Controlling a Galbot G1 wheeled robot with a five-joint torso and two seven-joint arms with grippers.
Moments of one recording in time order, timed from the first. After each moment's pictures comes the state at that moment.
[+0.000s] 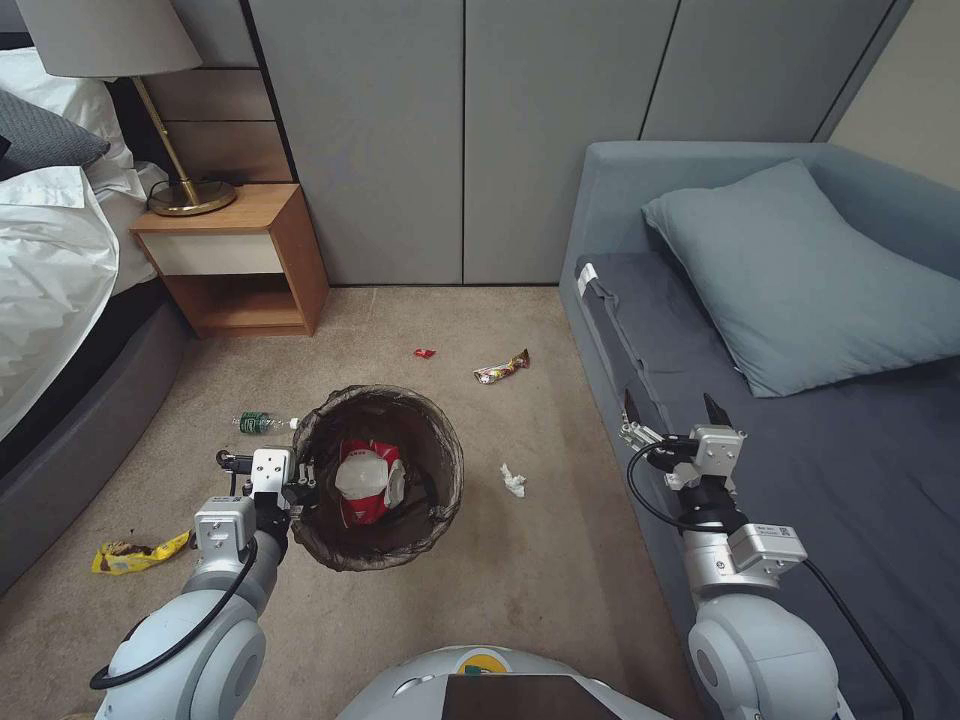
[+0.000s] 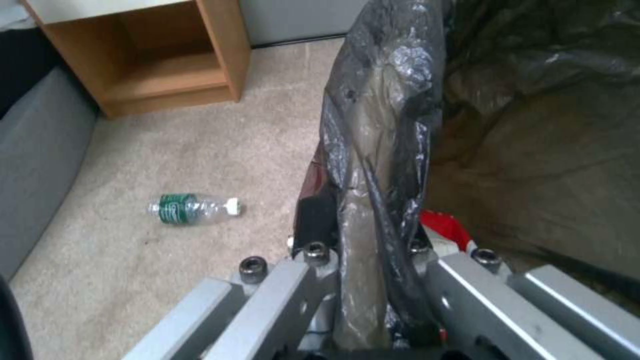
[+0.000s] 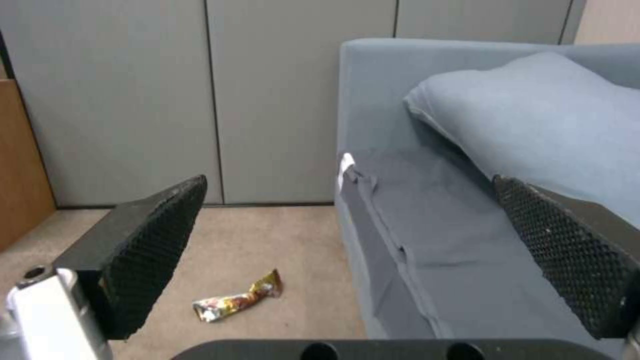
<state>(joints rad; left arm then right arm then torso) 1.73 -1.29 -0.62 -2.50 -0.29 0.66 -0.23 -1.72 1.35 0.57 2.39 0.15 -0.09 0.22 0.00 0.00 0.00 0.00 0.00</state>
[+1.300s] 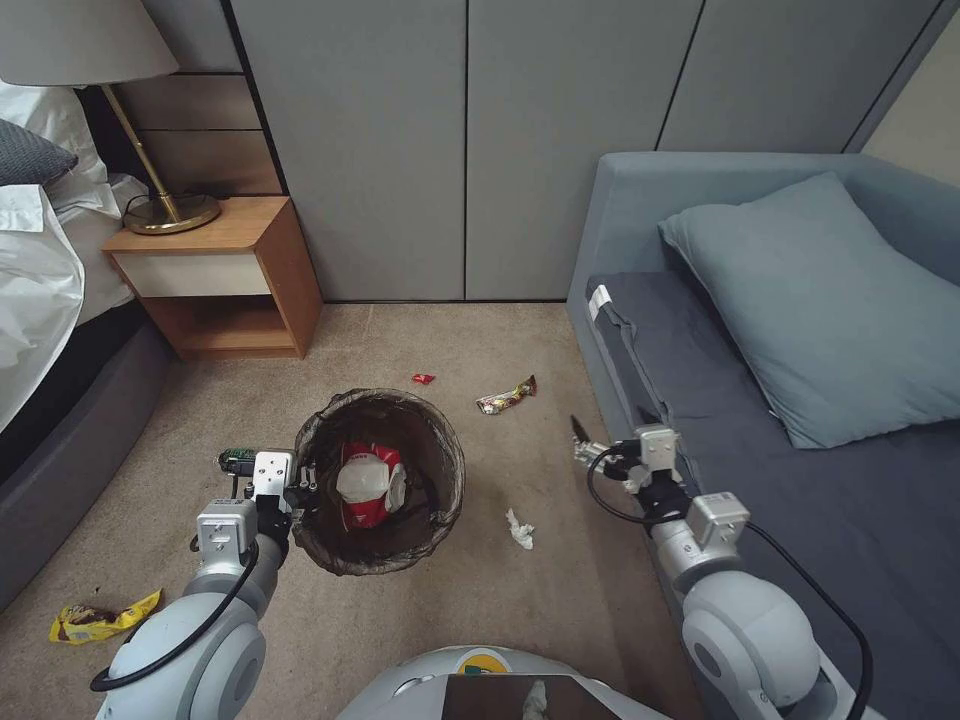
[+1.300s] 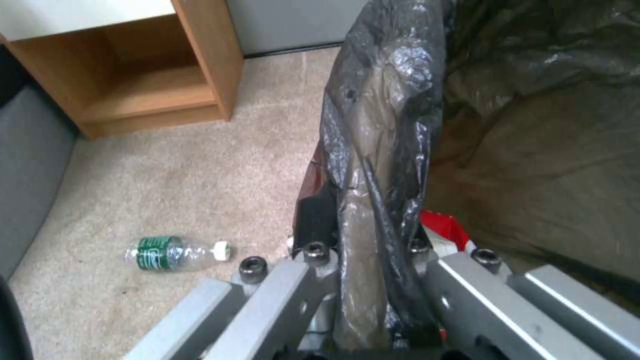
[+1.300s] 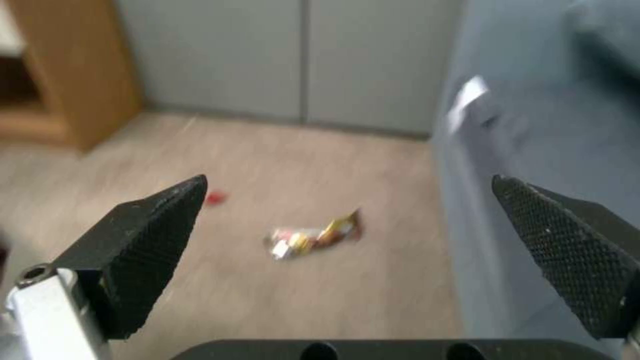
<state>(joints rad) 1.74 -1.27 -0.61 -2.50 -0.29 0.66 -0.23 -1.60 1.02 0.42 2.35 0.42 -0.35 0.27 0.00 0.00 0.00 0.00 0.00</state>
